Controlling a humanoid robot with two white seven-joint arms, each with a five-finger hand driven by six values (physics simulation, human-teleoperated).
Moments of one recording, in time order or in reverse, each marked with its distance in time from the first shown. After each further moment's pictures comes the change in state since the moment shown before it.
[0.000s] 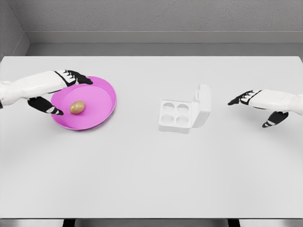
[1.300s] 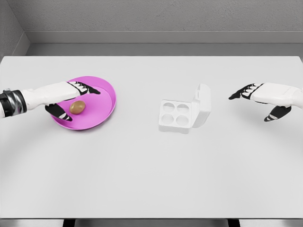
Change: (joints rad) left arm -0.058 -0.148 -0.041 0.193 -0.221 0.000 -0.002; right arm -0.028 -0.021 -0.003 -0.037 0.000 0.000 0.000
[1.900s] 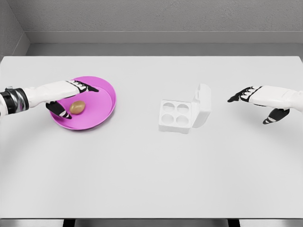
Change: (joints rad) left arm -0.031 -0.041 -0.004 0.102 -0.033 0.000 0.000; right arm 0.014 0.005 0.001 0.002 0.000 0.000 0.000
